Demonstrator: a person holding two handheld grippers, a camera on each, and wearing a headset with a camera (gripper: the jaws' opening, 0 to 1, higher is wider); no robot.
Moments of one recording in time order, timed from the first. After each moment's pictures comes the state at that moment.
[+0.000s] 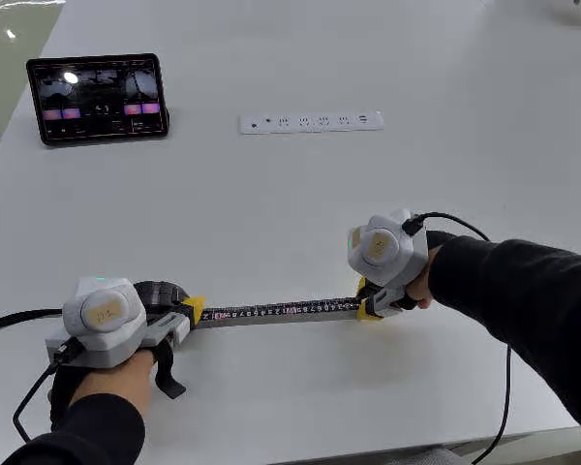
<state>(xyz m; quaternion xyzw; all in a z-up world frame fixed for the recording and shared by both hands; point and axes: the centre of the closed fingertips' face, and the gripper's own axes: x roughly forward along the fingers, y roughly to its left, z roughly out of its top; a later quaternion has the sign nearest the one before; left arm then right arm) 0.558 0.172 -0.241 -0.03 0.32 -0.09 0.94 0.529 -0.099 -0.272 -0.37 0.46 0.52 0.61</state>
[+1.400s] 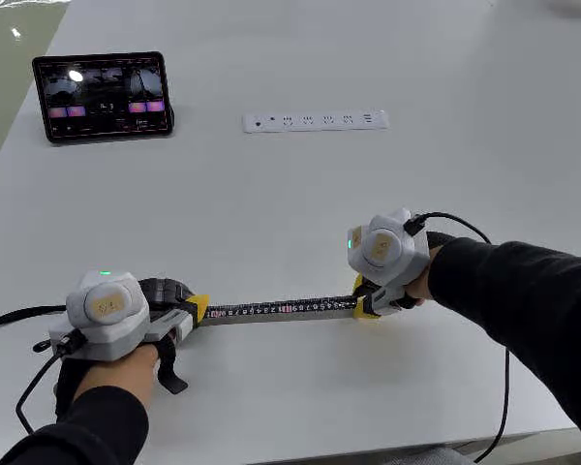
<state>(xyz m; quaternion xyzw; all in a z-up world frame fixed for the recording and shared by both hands) 0.557 0.170 -0.241 -0.03 0.32 -0.09 0.94 0.529 -0.088 -0.272 -0.38 0.43 0.54 0.61</state>
